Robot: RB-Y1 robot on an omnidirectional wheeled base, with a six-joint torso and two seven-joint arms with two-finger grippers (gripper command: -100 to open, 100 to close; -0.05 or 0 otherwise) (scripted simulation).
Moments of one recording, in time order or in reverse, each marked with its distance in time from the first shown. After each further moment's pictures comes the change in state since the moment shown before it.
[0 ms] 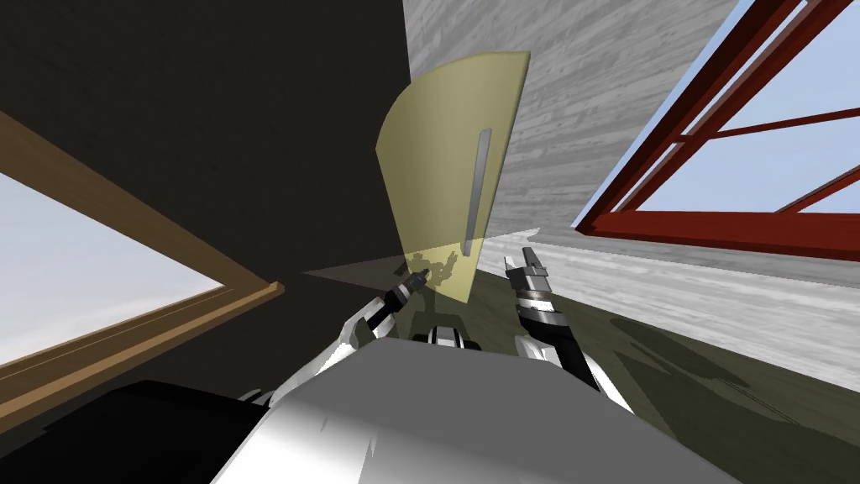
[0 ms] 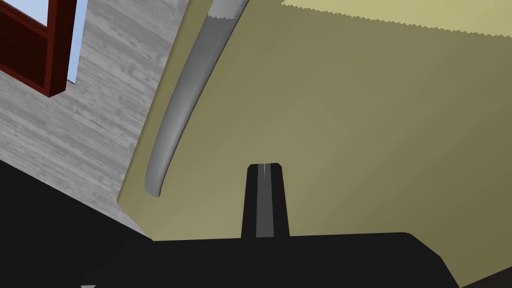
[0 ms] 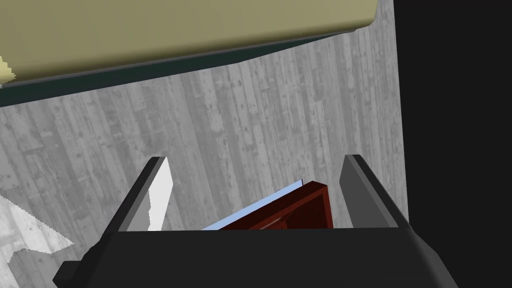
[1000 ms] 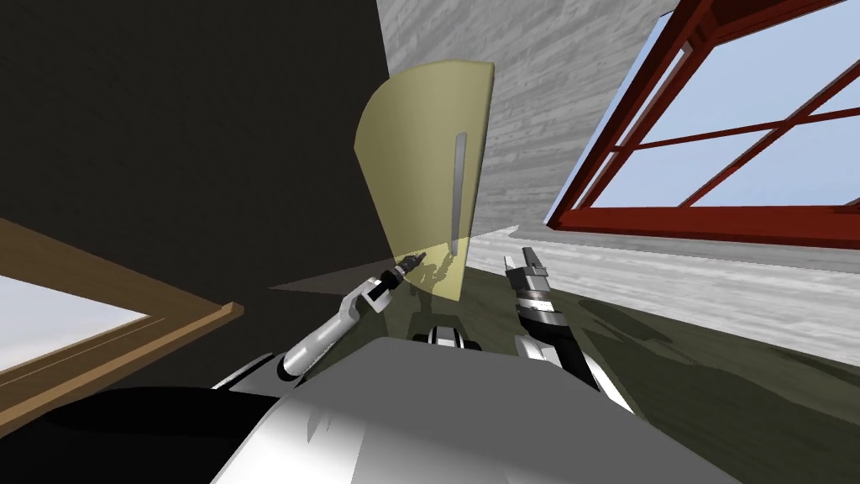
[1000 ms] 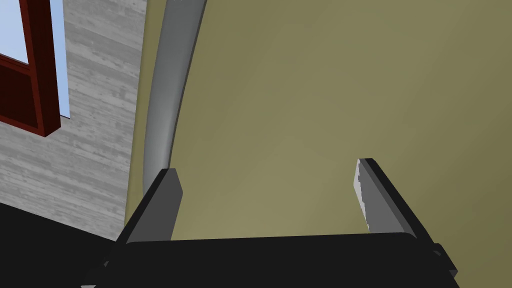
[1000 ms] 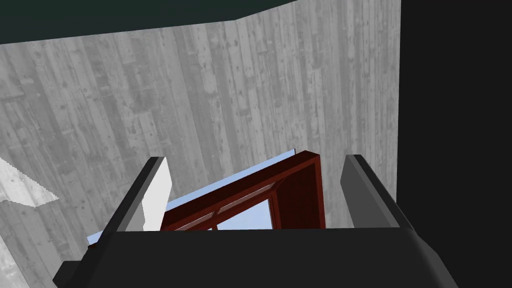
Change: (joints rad) left arm -0.178 0.088 0.100 -0.012 0.120 0.244 -0.090; right arm 0.000 0.000 0.000 0.000 0.000 0.000 0.000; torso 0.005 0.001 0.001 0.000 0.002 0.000
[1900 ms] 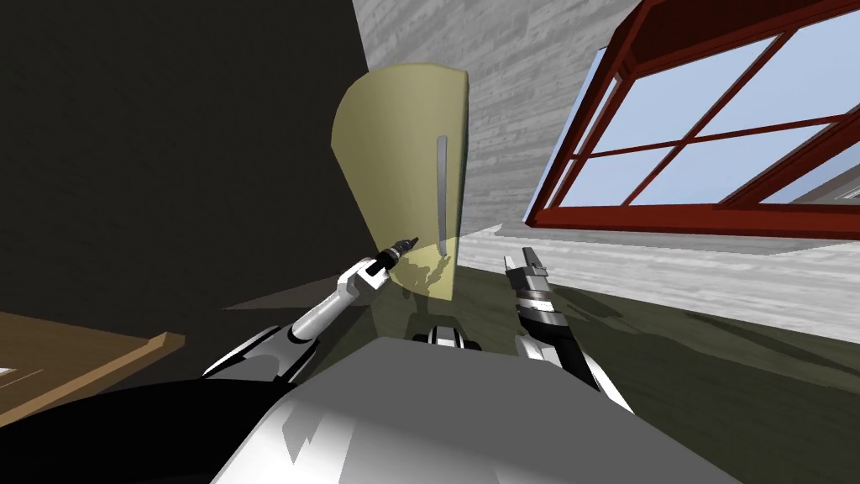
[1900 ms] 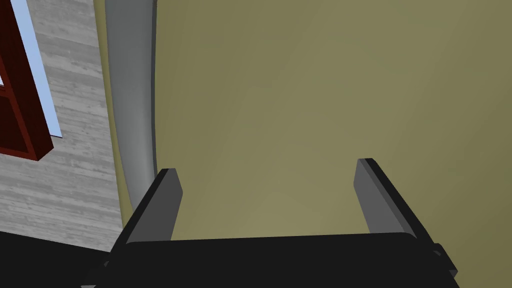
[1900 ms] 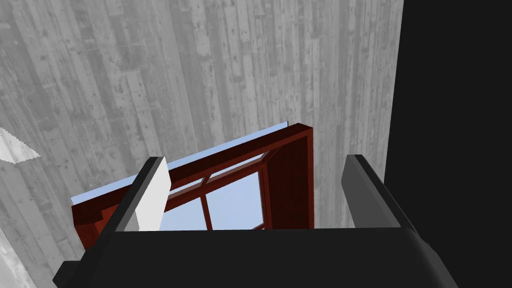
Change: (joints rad) left arm -0.192 0.077 0.093 0.029 0.118 0.221 -0.087; right arm 0.000 0.000 0.000 0.000 0.000 0.000 0.000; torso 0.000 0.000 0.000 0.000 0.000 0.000
